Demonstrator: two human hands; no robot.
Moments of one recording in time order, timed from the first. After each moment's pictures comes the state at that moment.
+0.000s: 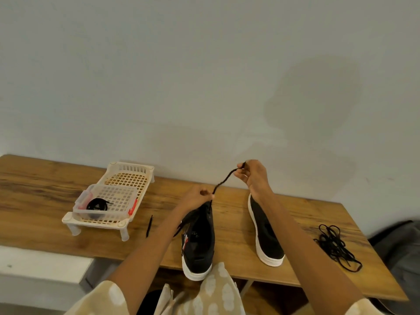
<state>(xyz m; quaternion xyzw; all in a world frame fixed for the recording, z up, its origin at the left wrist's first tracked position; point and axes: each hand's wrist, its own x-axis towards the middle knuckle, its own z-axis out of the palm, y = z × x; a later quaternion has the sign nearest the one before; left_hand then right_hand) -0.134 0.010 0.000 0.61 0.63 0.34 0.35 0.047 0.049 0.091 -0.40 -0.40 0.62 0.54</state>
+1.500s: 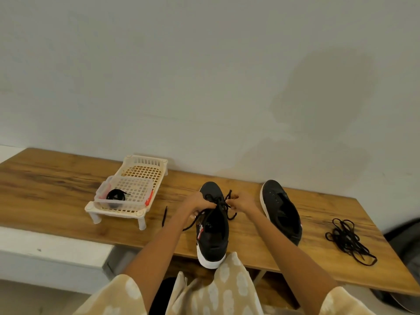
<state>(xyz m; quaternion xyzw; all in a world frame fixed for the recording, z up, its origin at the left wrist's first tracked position) -0.158 -0.015 -0.012 0.55 0.72 0.13 0.40 0.009 0.029 -0.009 -0.62 -0.64 0.43 0.13</state>
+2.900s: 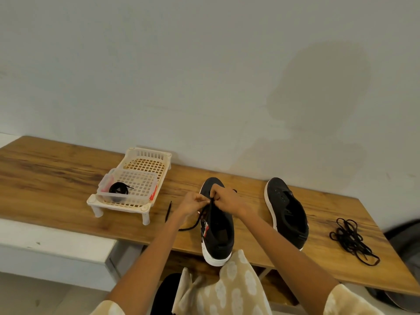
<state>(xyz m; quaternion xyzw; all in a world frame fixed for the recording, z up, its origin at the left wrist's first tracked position) -0.181 -0.046 -0.042 0.47 0.63 0.38 0.48 -0.038 0.010 -0.008 -0.43 -0.88 0.20 0.04</state>
